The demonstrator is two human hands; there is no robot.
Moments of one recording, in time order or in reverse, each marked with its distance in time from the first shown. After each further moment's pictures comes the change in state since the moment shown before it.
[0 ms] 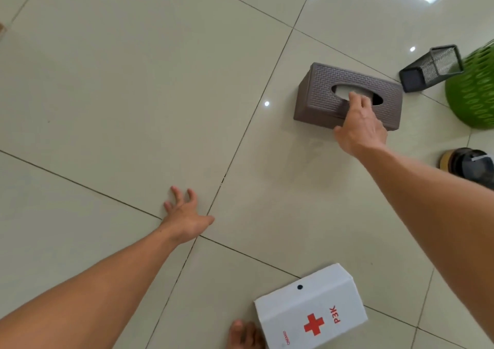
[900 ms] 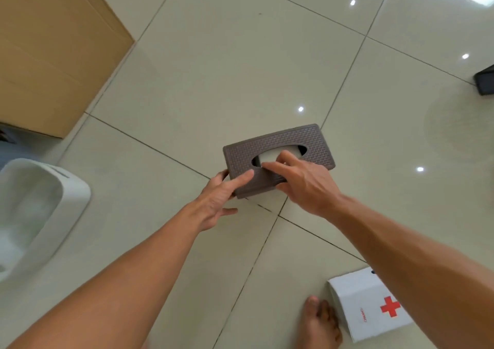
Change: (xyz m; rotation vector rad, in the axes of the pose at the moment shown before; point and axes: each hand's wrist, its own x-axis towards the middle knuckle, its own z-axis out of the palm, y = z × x) left_hand -0.063 -0.116 -0.082 -1.075 -0.110 0.188; right_hand -0.207 -0.184 0.049 0.028 -0.069 -0.936
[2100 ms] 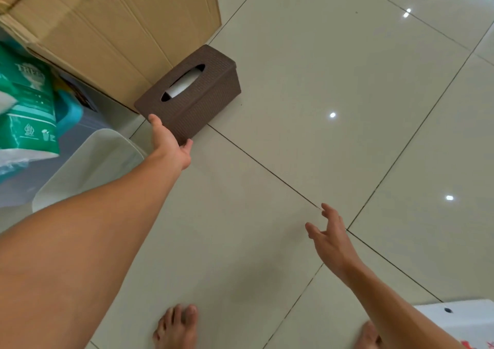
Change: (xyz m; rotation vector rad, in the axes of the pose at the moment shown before) left_hand 0.004 0.058 -0.238 -1.032 0.647 0.166; right_hand -0.002 -0.129 0.100 0.889 -0.184 0.809
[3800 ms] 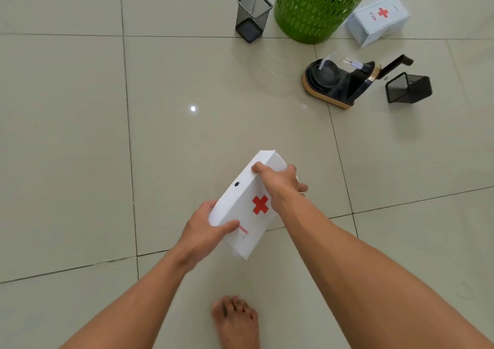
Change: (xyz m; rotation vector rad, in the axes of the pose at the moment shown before) left_hand -0.290 -0.451 0.088 1.744 -1.063 0.008; right_hand -0.053 0.345 -0.031 0.237 0.525 0.204
